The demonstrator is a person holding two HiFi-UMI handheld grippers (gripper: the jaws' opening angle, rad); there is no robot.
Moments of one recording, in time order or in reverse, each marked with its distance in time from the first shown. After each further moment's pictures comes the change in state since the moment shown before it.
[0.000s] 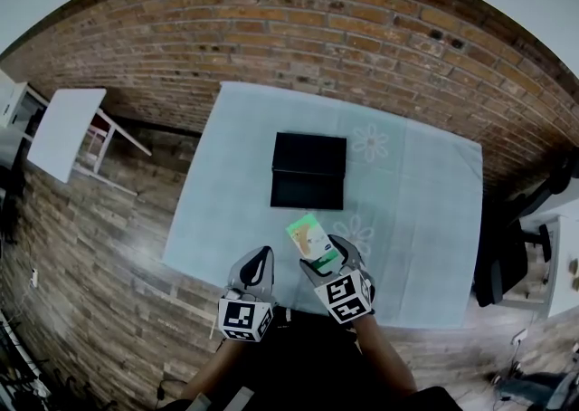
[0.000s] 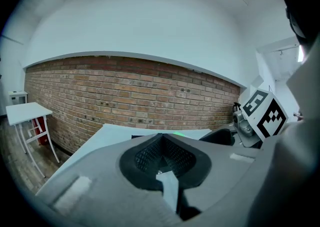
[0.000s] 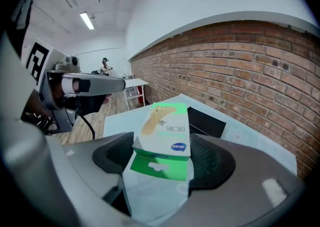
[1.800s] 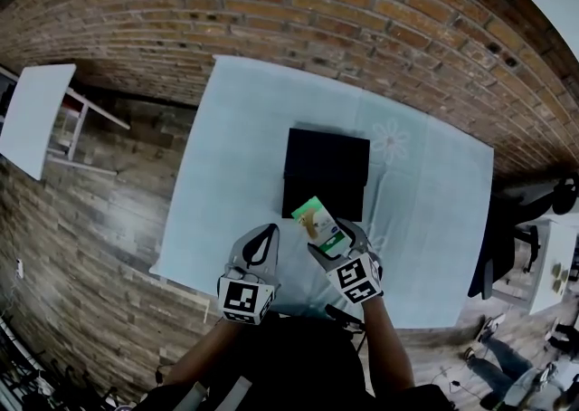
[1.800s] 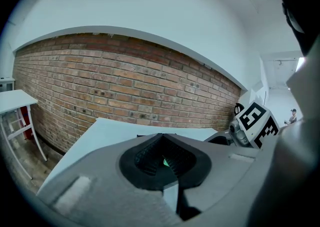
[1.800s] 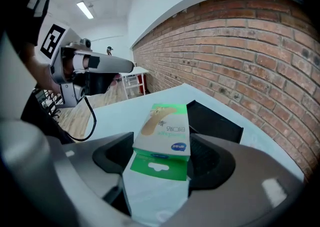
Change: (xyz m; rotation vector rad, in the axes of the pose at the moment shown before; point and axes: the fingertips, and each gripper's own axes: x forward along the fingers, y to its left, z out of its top) left arm 0.105 0.096 -0.006 -0.055 0.065 -0.104; right arm 0.119 -0.049 0.008 -0.047 0.127 0.048
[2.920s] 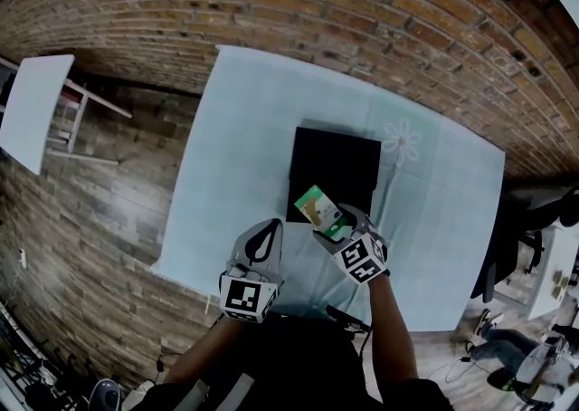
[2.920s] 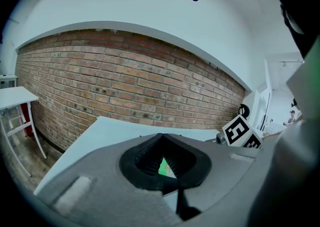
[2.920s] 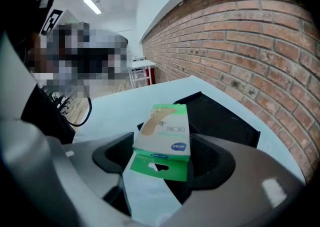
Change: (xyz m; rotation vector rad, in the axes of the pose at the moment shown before) left arm 0.024 0.020 0.000 -0.024 0.003 0.024; right arm 0.058 -0.031 -0.017 -0.076 0.063 0.109
